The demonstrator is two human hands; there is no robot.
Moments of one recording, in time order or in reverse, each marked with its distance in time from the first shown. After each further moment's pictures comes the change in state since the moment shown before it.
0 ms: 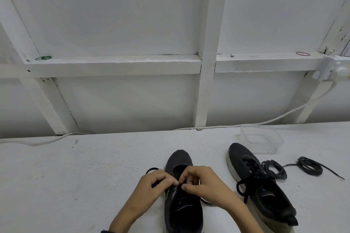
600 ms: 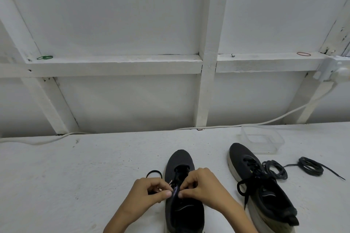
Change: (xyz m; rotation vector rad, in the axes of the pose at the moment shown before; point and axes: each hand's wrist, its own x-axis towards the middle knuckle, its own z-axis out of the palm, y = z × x) left_hand -0.011 -0.009 -0.010 -0.044 -0.033 -0.075; right_hand 0.005 0.003 0.012 -0.186 0.034 0.030
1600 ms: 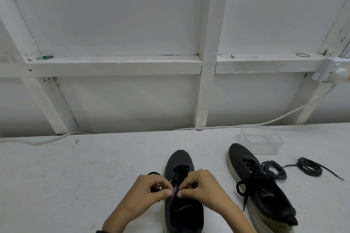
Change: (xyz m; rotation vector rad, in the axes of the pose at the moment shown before) left_hand 0.003 0.010 -0.004 0.192 -0.038 0.038; right_hand -0.002 0.003 0.004 0.095 0.016 0.020
